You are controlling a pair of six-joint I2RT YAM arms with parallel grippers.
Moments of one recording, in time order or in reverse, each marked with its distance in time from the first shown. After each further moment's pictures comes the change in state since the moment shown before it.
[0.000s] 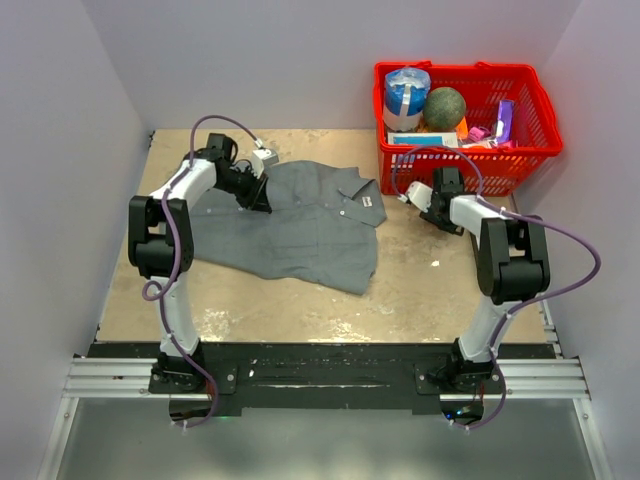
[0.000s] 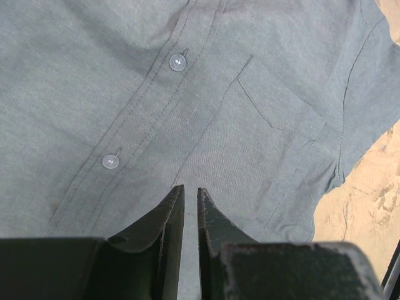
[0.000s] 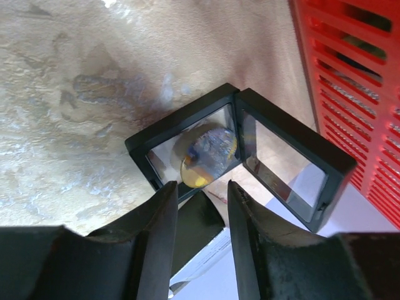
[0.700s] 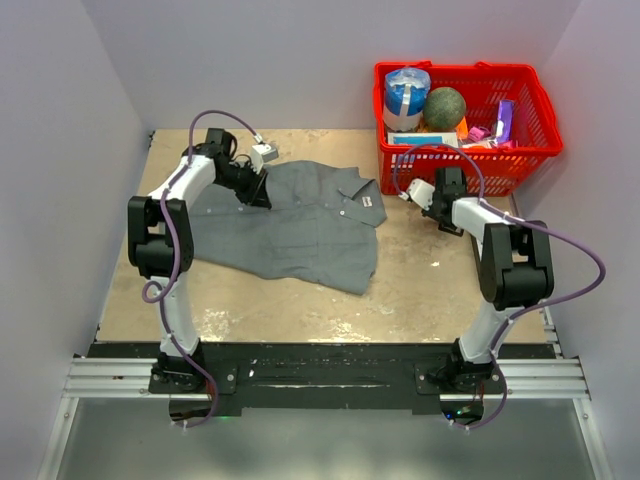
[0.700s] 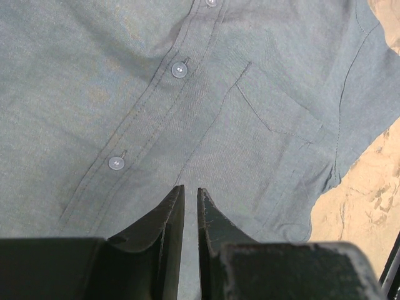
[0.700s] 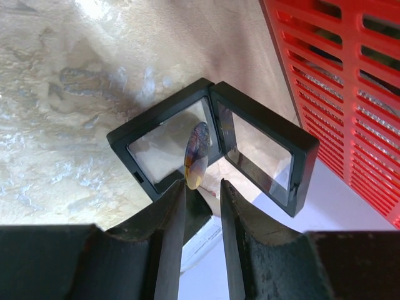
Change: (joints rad) left arm 0.000 0.000 0.042 -0.032 -0.004 0.000; right arm 0.000 -0.052 -0.033 0.041 -0.001 -0.008
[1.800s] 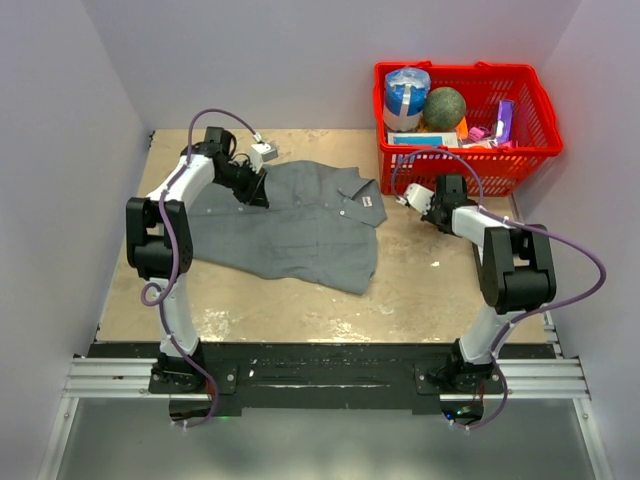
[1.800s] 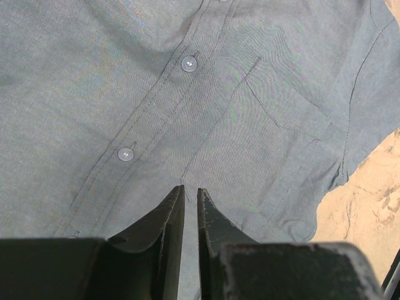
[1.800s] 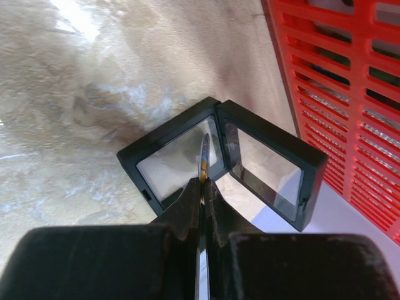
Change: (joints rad) left arm 0.000 -0.016 0.000 -0.006 -0.044 -0.001; right arm 0.000 -0.026 -0.097 0.130 -0.068 -0.047
